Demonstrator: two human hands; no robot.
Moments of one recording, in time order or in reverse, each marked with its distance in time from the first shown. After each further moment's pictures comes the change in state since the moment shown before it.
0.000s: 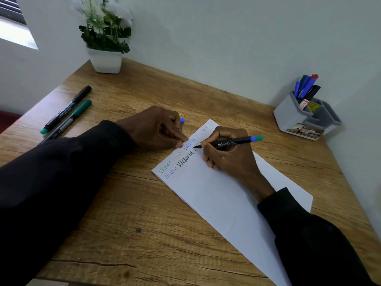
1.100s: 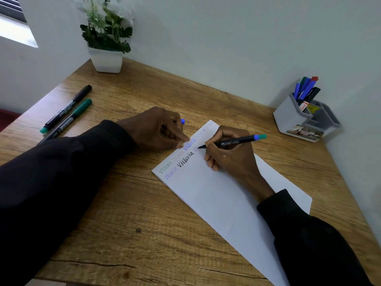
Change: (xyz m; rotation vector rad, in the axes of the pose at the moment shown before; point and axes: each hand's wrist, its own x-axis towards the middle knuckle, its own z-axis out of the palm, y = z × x) left_hand 0.004 -0.014 0.002 0.045 -0.024 0.029; right_hand 0.003 0.003 0.000 0.005 0.065 0.037
